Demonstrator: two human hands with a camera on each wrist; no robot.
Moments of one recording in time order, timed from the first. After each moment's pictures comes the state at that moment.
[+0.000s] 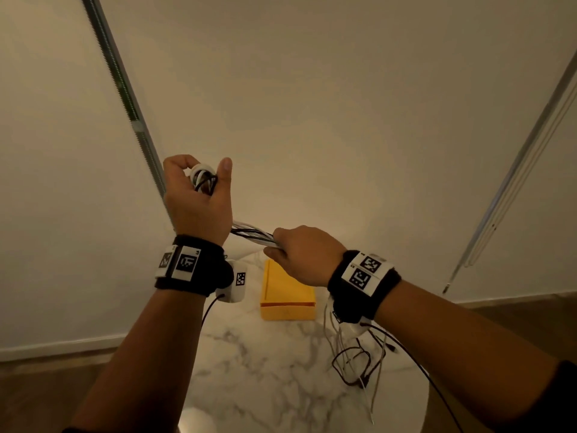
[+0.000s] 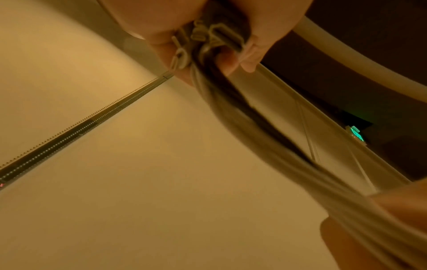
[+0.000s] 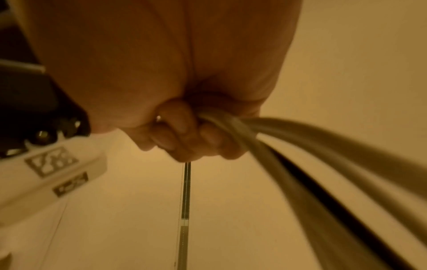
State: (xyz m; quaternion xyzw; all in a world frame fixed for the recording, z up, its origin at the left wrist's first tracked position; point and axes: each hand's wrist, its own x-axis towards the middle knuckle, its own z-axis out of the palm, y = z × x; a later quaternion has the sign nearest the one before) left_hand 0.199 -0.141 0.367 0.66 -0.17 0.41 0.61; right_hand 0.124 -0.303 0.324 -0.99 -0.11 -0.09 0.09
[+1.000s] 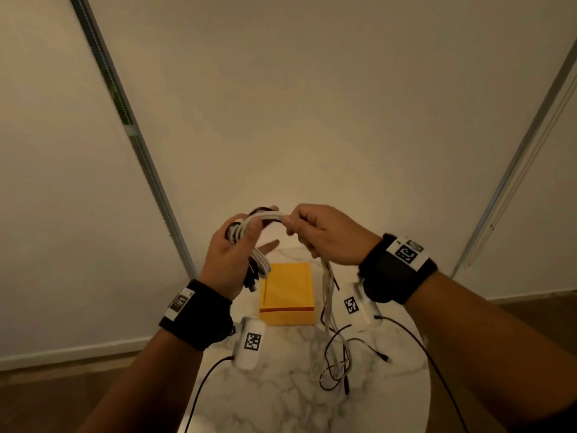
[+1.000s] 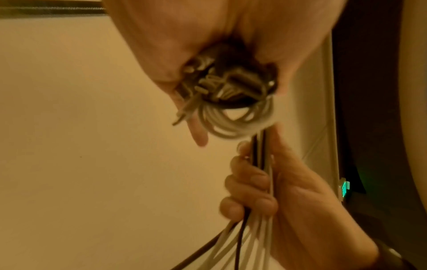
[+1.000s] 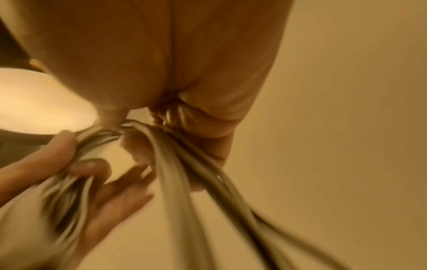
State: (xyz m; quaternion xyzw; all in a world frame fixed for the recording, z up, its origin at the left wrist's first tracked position) left_hand 0.178 -0.149 0.310 0.56 -0.27 -0.09 0.78; right_hand 0.122 -0.351 0.352 -0.90 -0.14 -0.10 0.41
